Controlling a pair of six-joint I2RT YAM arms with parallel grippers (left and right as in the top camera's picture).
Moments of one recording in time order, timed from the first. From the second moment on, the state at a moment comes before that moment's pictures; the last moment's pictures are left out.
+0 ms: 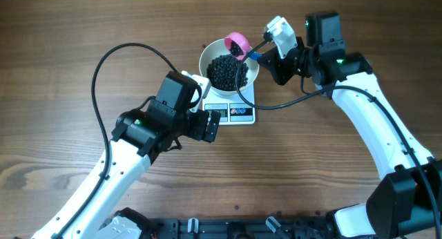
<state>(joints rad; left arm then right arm) -0.52 1.25 1.05 -0.83 0.06 -0.17 0.24 1.63 1.31 -0.54 -0.50 -0.34</state>
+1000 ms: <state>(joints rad) -0.52 1.25 1.05 -0.83 0.06 -0.17 0.31 1.61 1.31 -0.53 -0.36 -0.48</state>
